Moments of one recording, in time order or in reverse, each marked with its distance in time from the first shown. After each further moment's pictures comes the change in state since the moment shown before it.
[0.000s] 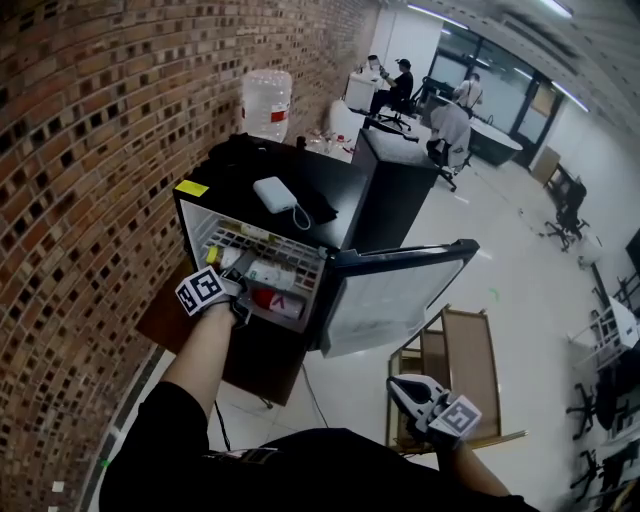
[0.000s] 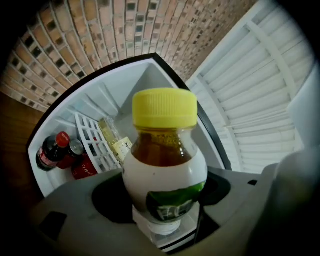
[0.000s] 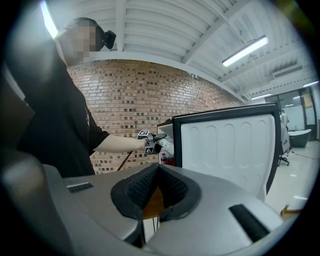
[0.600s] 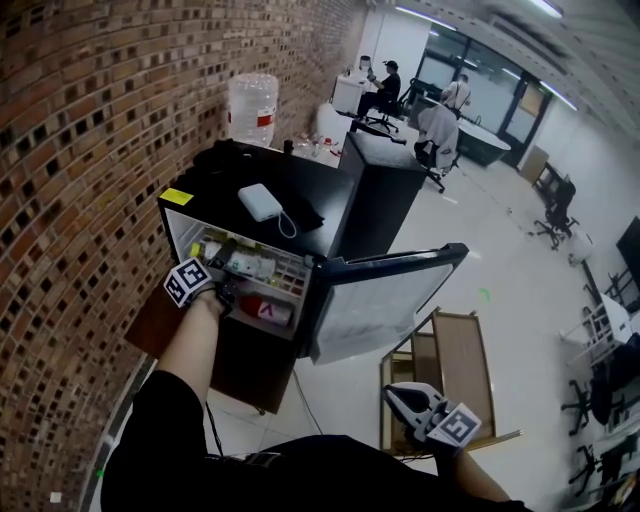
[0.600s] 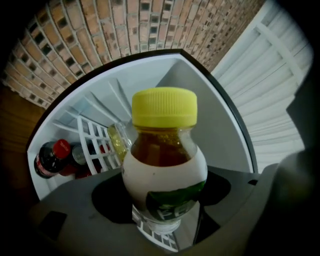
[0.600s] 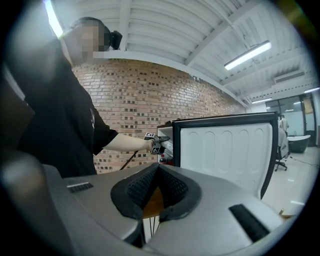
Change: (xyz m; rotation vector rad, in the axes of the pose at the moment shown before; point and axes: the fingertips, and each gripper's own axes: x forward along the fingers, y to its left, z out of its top) left arm 0.036 0.047 0.031 -0.080 -0.067 0.102; right arm -0.011 -0.002 0.009 -0.041 -0.008 -0.009
